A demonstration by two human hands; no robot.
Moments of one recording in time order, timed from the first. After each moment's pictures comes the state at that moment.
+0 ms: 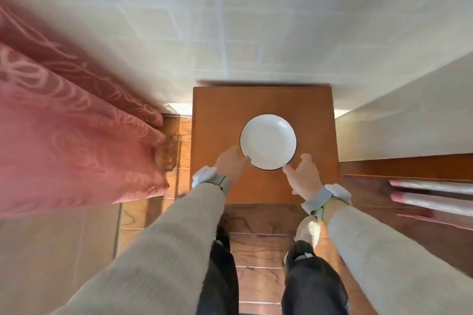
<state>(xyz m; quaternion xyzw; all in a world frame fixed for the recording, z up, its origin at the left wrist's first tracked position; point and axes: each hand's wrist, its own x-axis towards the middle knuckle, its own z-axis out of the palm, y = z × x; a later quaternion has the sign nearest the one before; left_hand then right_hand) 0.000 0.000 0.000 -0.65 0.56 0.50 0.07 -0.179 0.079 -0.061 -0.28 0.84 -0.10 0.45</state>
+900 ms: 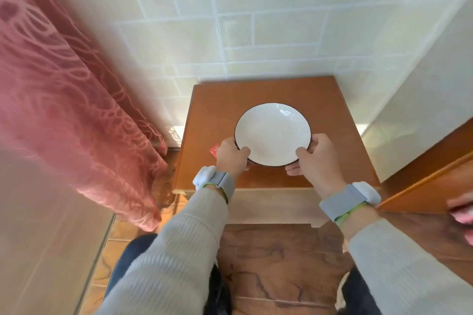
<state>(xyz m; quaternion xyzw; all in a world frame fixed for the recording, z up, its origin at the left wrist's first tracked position) 0.001 0.107 -0.121 -0.64 0.55 0.46 -0.26 -0.167 0.179 -0.111 -0.33 0.73 -0.46 0.39</state>
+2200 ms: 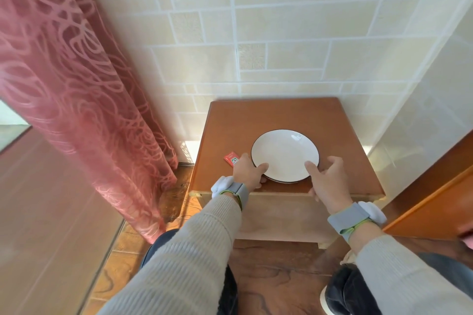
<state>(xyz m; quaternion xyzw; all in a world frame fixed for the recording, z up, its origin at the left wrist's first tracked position) 0.006 0.122 -0.140 -0.62 0.55 0.50 -0.25 -0.170 0.195 -0.148 -0.32 0.77 -0.45 0.33</state>
